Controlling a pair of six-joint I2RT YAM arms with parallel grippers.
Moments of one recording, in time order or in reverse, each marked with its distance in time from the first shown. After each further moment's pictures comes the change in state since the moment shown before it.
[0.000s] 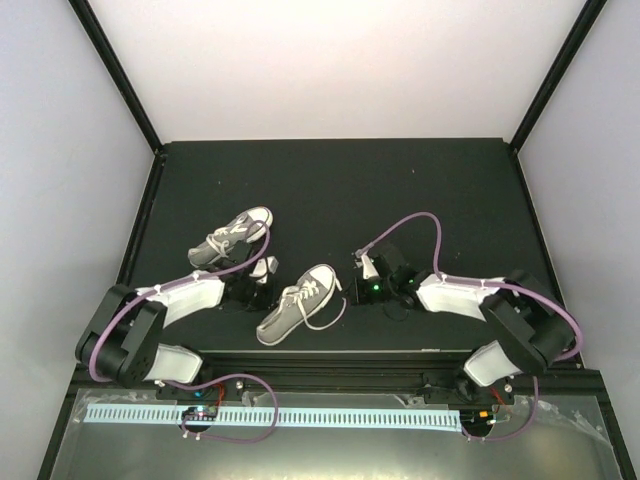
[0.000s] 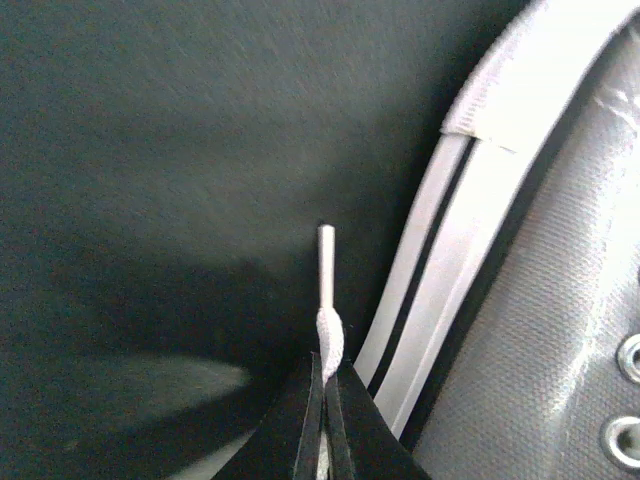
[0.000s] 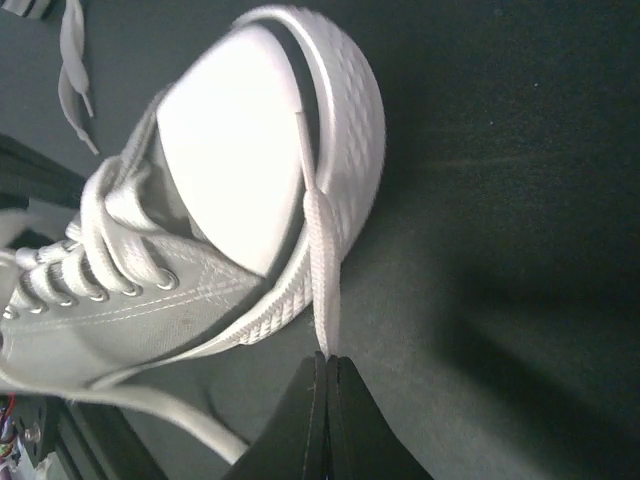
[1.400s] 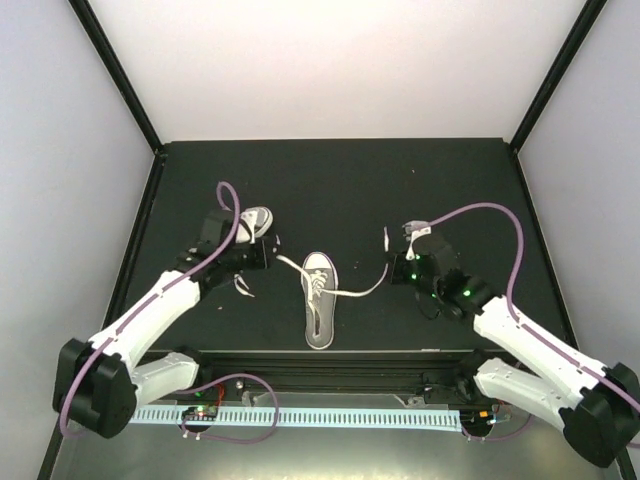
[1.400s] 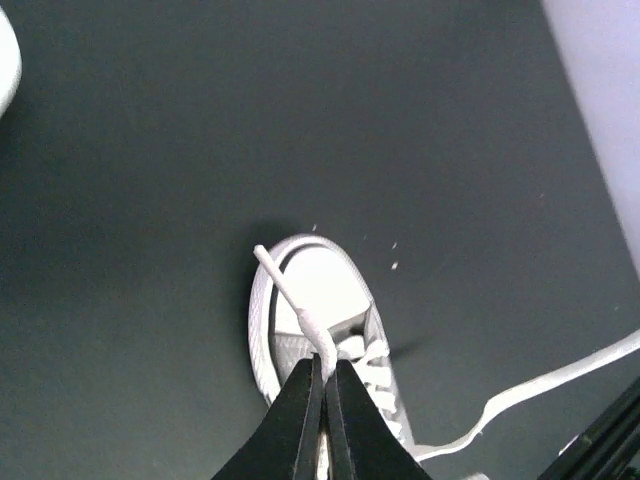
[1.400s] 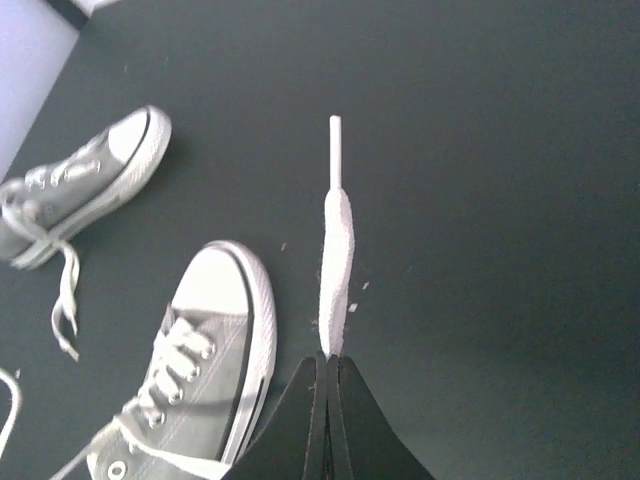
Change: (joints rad) left arm 0.026 -0.234 0.173 0.017 -0.052 -0.006; right arm -0.060 -0.521 0.026 -0.320 0.437 -0.059
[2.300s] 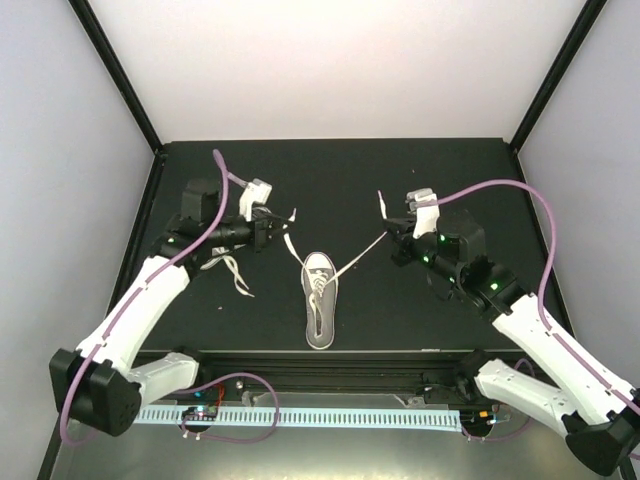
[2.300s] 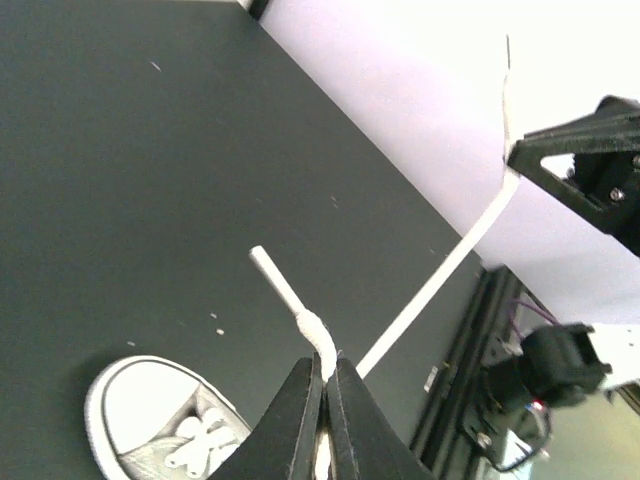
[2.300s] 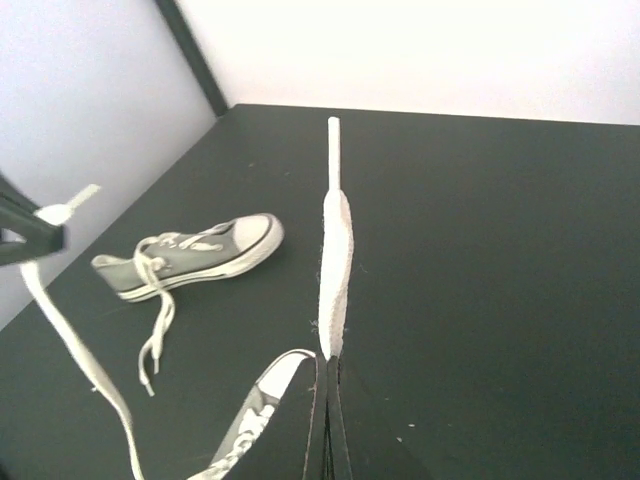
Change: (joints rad) left arm 0.099 -0.040 0.262 -0.037 0.423 0.271; right arm -0.026 -0.082 0.283 -0.094 -0.040 -0.286
